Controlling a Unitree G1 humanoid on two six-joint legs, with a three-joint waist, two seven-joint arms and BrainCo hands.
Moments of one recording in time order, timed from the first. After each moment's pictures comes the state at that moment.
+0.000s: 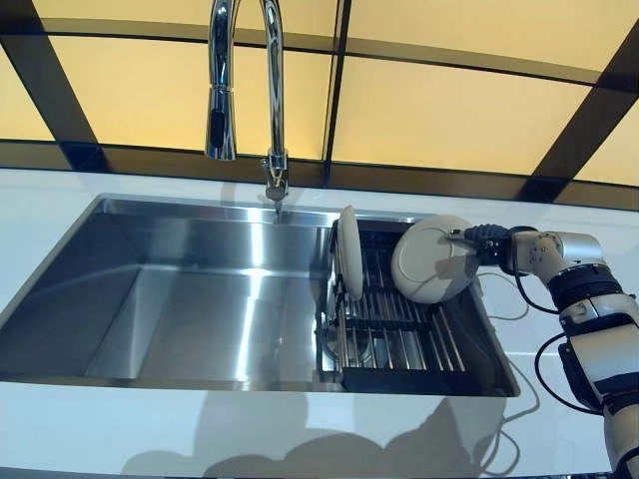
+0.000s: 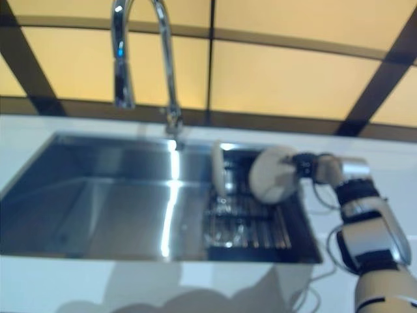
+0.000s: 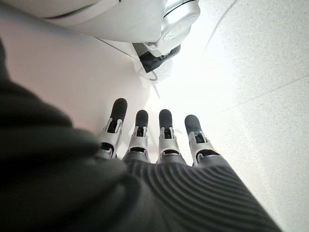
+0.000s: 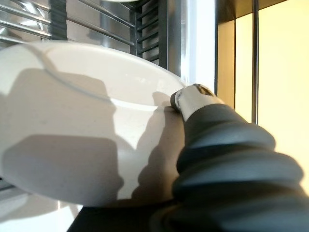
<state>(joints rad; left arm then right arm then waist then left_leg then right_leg) 0.00 0.35 -0.43 1.23 0.01 0.08 -0.07 -0.92 -0.71 0.31 0.86 0.81 0.75 0.01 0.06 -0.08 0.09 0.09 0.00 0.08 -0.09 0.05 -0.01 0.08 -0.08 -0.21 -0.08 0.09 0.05</state>
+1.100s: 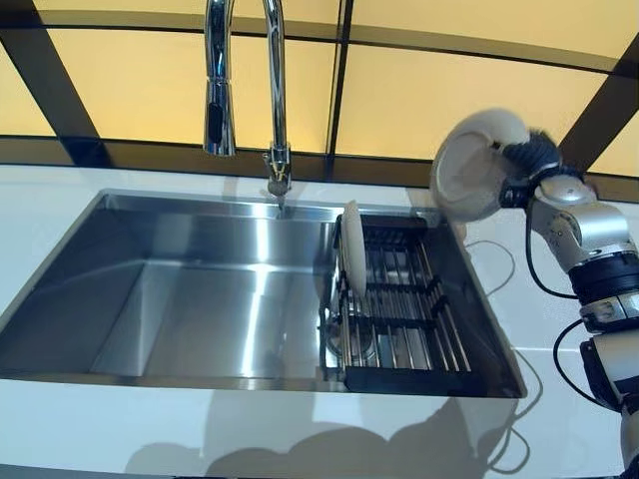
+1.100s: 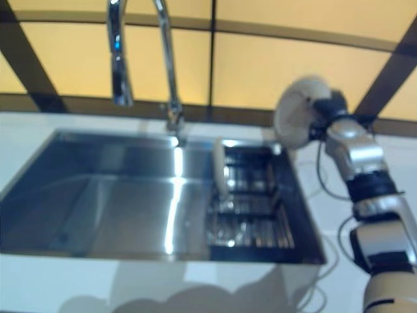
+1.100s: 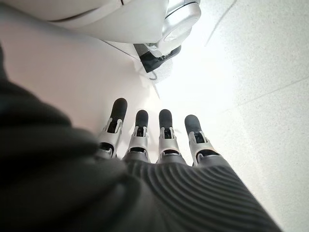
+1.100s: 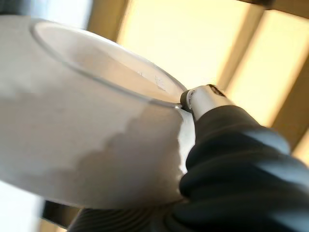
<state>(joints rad) 0.00 0.35 -0.45 1.20 -0.01 0.08 -0.06 -0.92 -0.81 0.27 0.44 0.52 0.30 -0.33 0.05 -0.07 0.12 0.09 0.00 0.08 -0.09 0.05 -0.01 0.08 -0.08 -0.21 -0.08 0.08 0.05</state>
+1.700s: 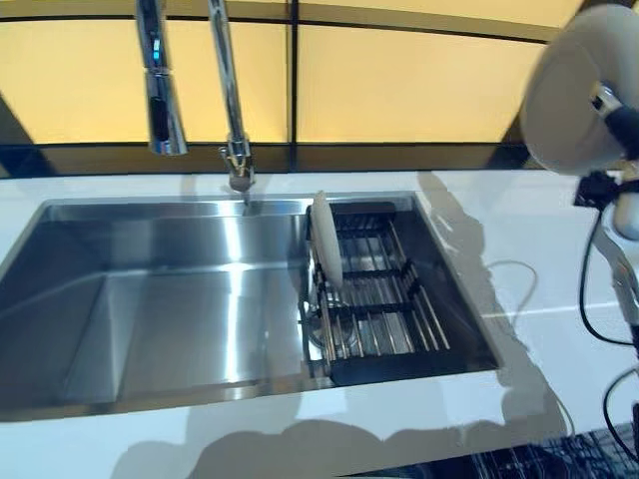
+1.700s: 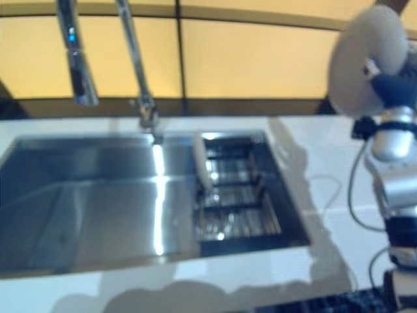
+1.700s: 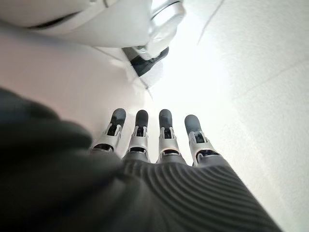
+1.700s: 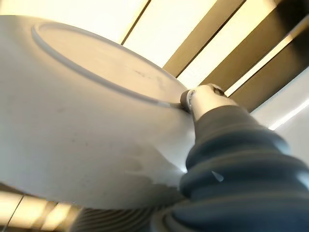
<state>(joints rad) 0.08 0.37 -0.39 1.20 -0.01 0.05 -0.07 -0.40 -0.96 -0.14 0.01 0.32 0.10 -0.47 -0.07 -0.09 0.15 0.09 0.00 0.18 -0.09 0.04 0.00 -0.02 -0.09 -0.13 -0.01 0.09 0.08</state>
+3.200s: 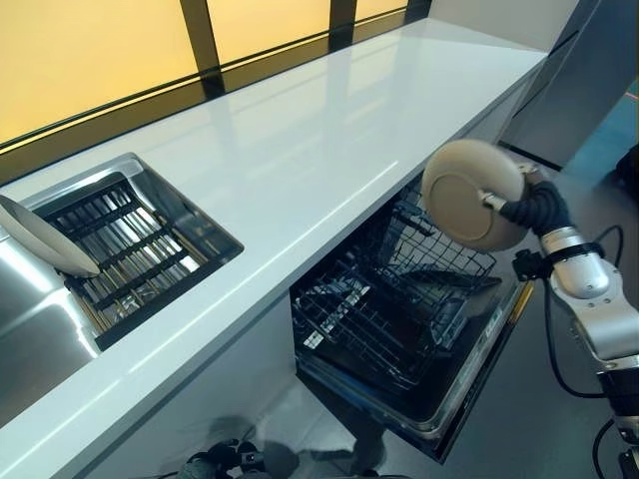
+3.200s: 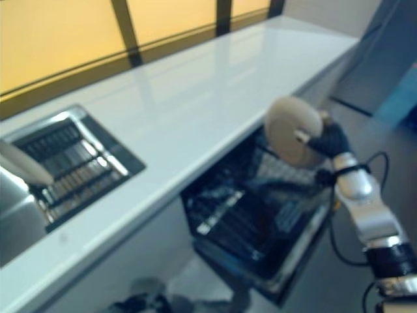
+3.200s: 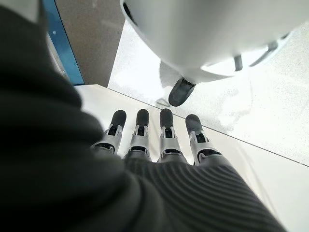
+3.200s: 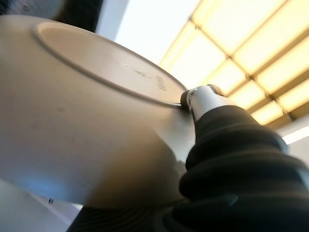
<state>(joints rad) -0.05 0.28 -0.37 1.16 -0.01 0.03 -0.04 -0.28 -0.83 0.07 -0.04 0.16 0.07 -0.04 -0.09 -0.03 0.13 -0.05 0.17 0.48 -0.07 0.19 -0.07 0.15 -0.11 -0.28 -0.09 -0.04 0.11</state>
